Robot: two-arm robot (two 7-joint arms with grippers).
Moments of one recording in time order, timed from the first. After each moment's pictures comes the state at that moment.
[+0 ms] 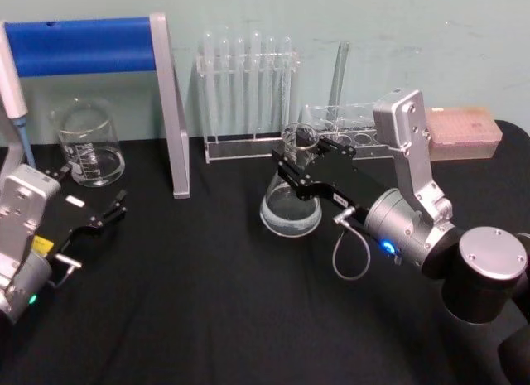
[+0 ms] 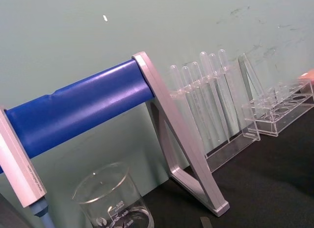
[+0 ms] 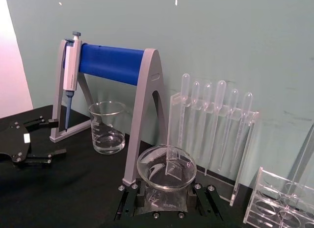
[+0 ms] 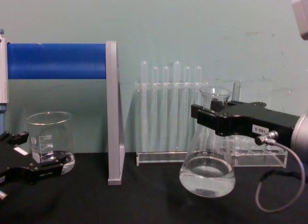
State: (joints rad) left arm -0.20 0.60 0.45 -1.41 -0.25 -0.12 0.03; right arm 0.24 0.27 -0.35 -1.55 0.27 0.10 0.32
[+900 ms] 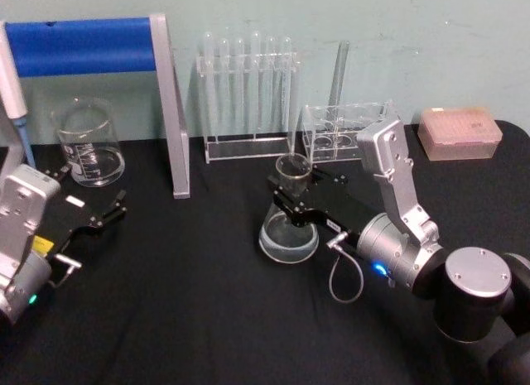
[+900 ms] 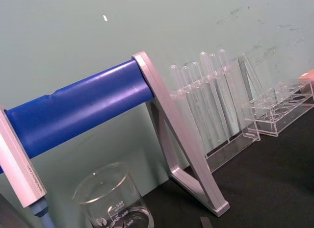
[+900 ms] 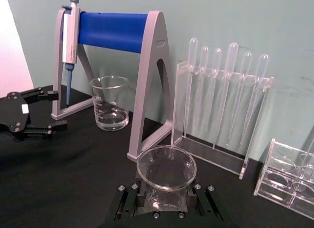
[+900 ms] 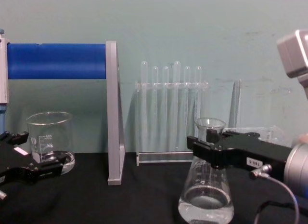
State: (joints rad) left arm -0.20 0.60 0.45 -1.41 -0.25 -0.12 0.03; right arm 0.23 0.26 -0.38 -1.47 0.25 0.08 0.32
